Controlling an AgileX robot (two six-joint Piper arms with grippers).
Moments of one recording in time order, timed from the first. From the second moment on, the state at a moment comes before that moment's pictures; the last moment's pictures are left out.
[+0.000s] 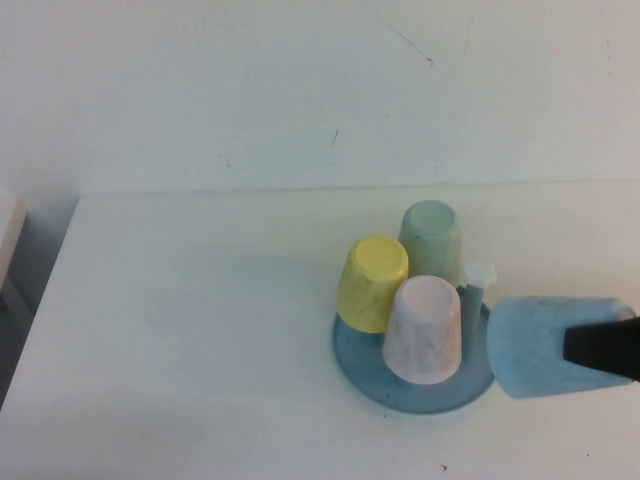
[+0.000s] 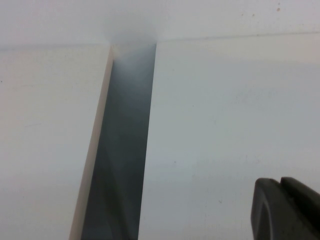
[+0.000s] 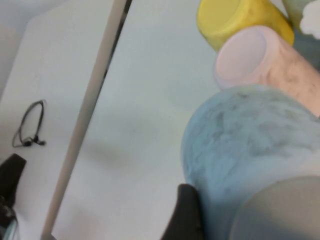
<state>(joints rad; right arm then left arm) -0.06 1.04 -0.57 1.20 0.96 -0.83 0.08 -0.01 0.02 -0.09 0.37 0.07</state>
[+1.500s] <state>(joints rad) -0.05 1.33 -0.57 1.69 1.23 -0.74 0.08 -0.01 0.03 -0.88 0.30 -0.22</state>
